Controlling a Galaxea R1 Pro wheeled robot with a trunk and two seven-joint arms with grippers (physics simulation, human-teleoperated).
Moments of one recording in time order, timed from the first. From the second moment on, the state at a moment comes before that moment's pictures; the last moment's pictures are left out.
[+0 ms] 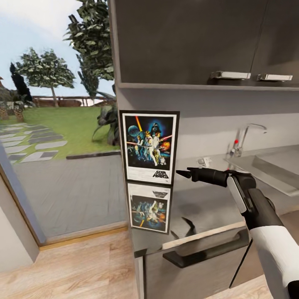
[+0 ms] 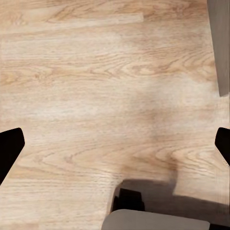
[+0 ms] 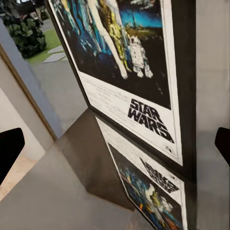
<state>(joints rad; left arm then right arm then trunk) 0.05 0.03 0.19 -0.64 0.00 0.00 0.00 -0.83 -0.21 0.05 -1.18 -0.24 0.72 0.80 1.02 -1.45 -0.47</state>
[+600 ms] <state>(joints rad) 0.05 0.03 0.19 -0.64 0.00 0.00 0.00 -0.83 -0.21 0.05 -1.18 -0.24 0.72 0.80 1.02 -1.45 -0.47</state>
